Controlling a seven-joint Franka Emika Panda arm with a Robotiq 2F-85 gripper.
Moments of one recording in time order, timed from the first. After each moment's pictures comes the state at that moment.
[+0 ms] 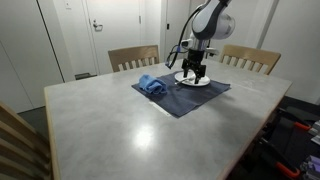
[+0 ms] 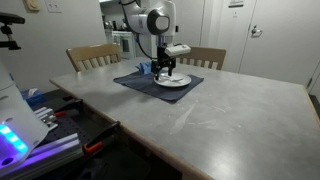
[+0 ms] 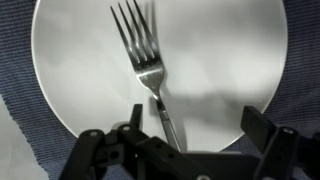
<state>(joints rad) -0.17 0.53 0.10 -2.12 0.01 2.68 -1.49</state>
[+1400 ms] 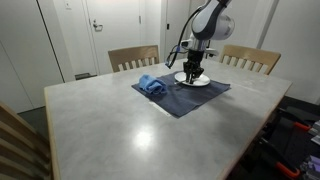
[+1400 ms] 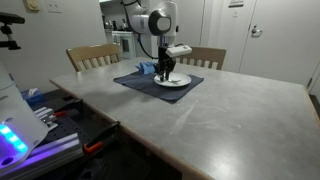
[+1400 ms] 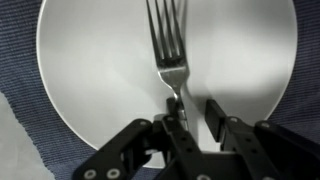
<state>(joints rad) -0.21 0.55 0.13 -2.10 0.01 2.68 -1.49</state>
